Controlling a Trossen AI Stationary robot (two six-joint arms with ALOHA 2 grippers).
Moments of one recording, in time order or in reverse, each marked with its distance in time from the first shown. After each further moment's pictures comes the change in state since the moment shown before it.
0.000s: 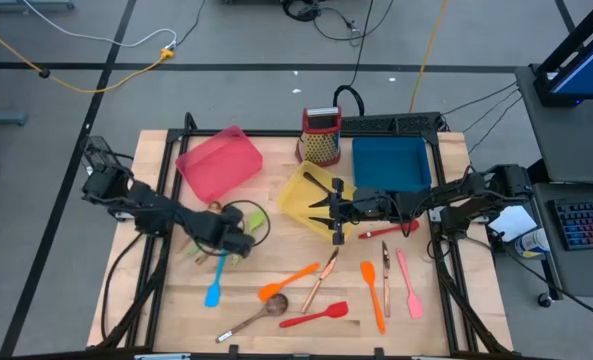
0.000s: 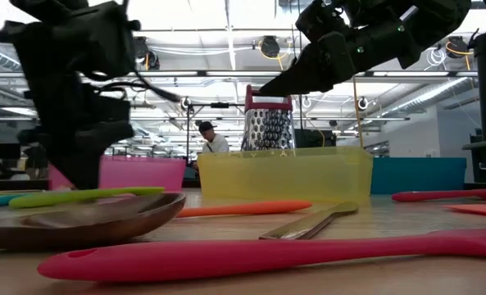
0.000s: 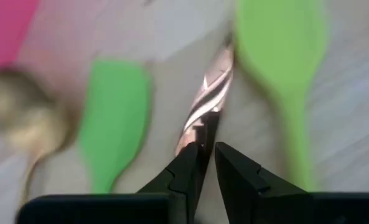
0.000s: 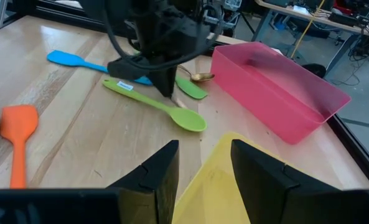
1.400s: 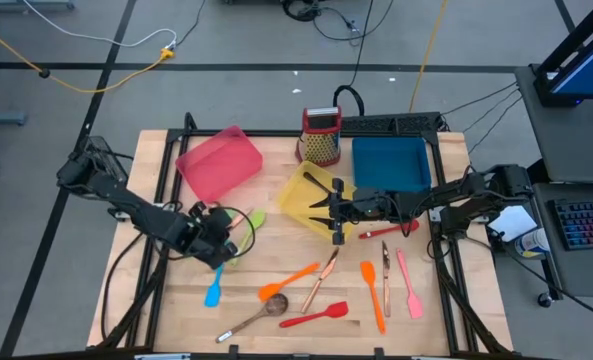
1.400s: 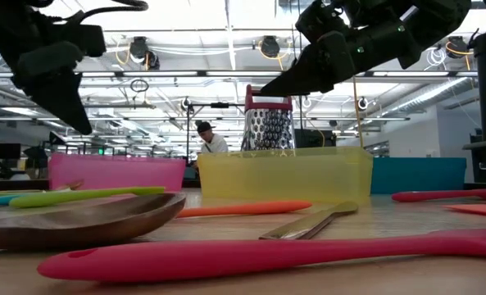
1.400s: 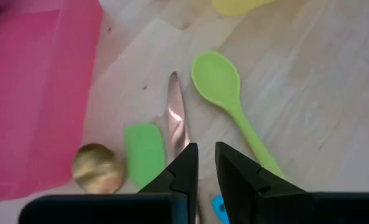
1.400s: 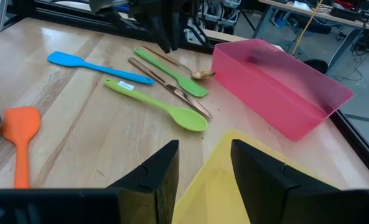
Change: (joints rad) left arm -0.216 -0.309 0.003 -0.159 -0.228 0.229; right arm 0.000 0.000 0.000 -0.007 0.002 0.023
